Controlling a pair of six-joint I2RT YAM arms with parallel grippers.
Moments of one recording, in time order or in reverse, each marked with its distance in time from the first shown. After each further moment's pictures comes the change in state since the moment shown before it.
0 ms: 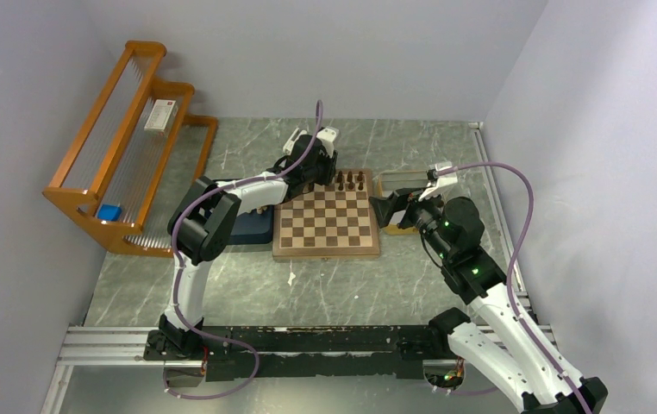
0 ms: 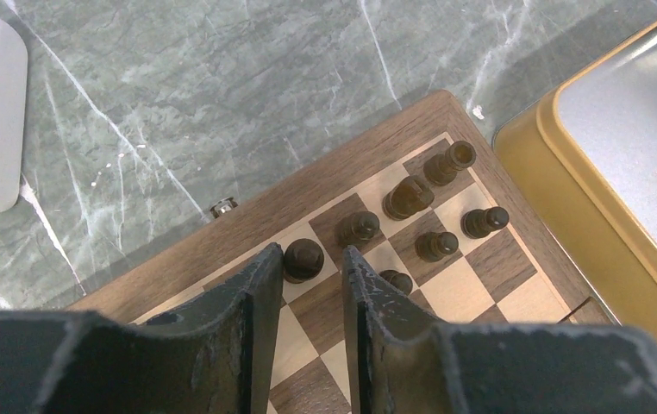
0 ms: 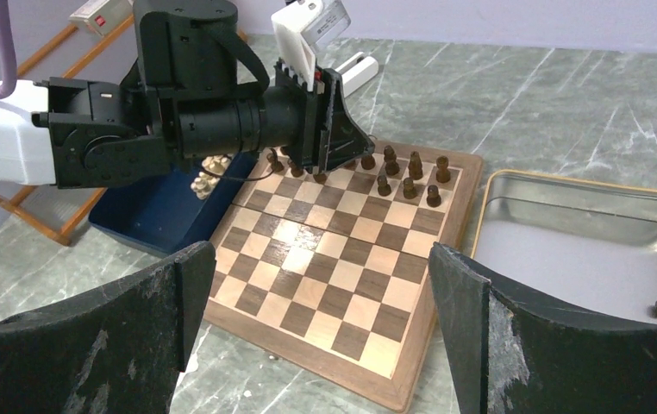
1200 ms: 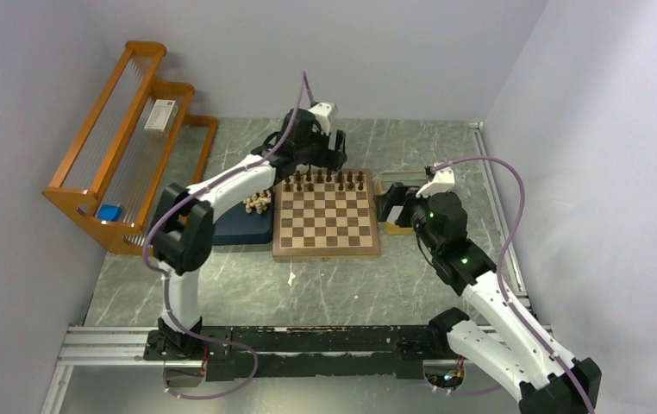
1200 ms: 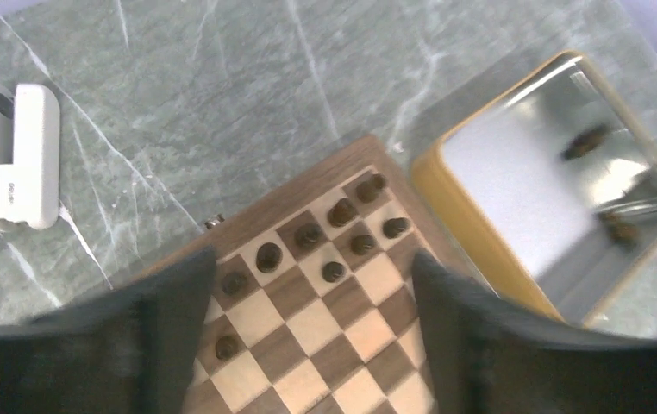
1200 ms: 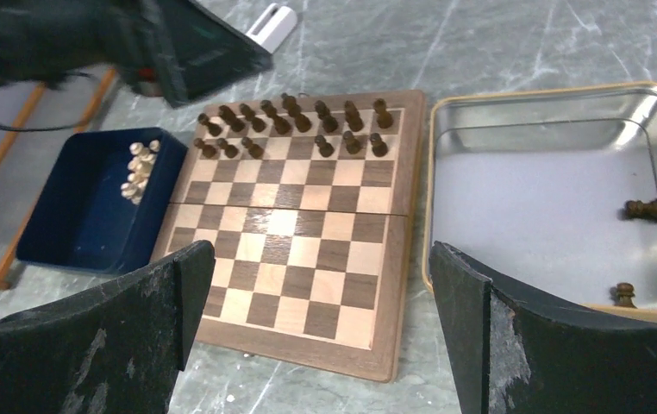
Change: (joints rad) left arm 0.020 -0.112 0.143 -0.249 0.076 -0.056; right arm 0.000 0.091 -0.013 -0.048 0.164 0.113
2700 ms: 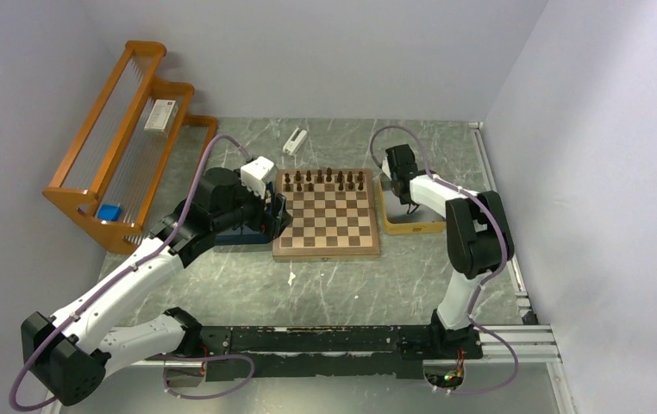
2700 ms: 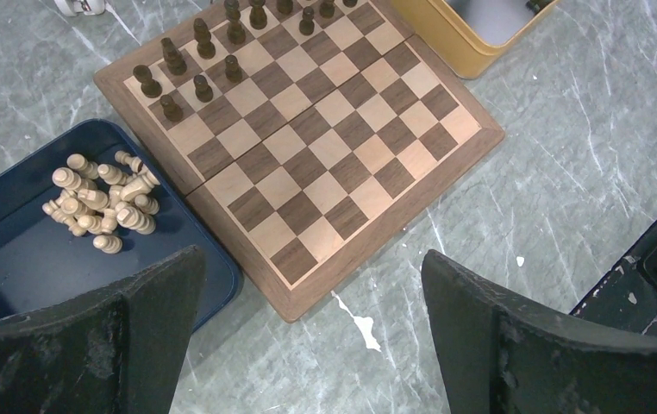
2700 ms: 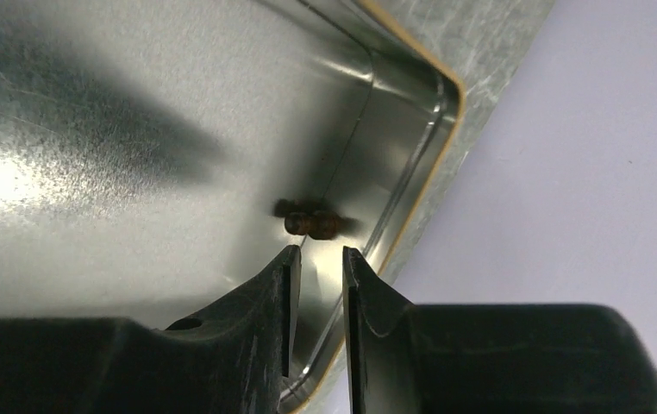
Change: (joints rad) left arm 0.007 -0.976 -0.687 -0.291 0.059 0.093; right arm -0.207 1.043 0.479 -0.191 0.422 -0.998
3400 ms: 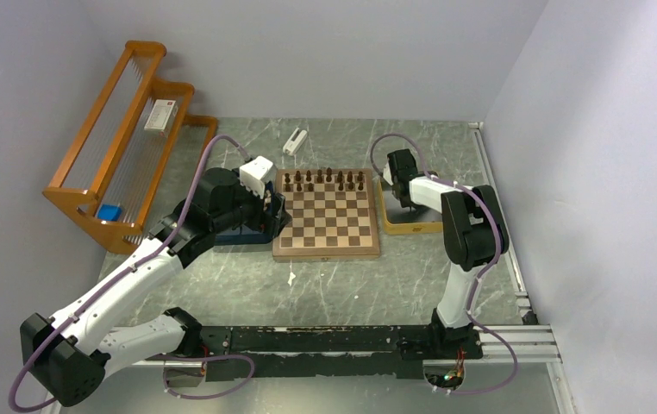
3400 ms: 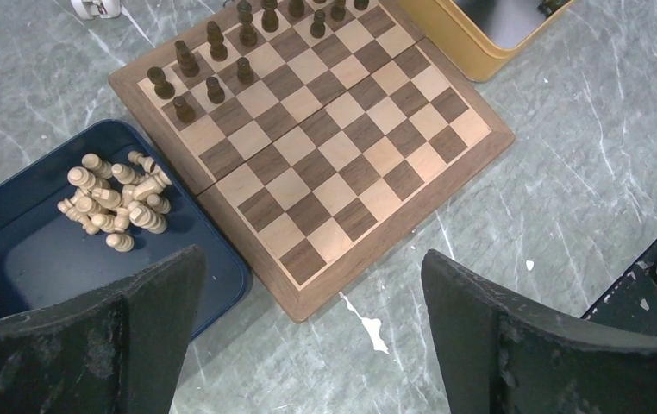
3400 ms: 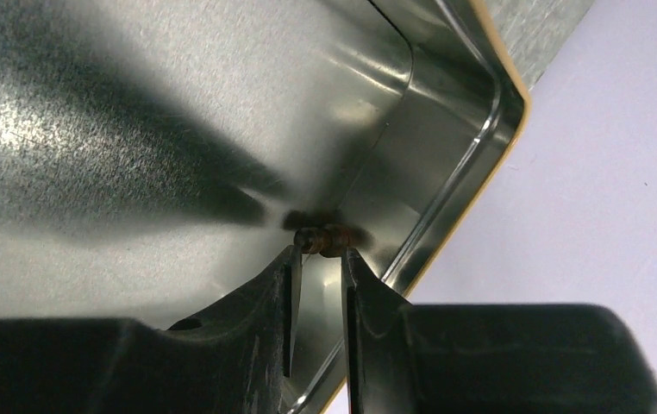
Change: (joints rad) left arm 0.000 -0.005 0.000 -0.001 -0.021 0.008; right arm -0.032 0.086 -0.010 0.026 0.009 -0.093
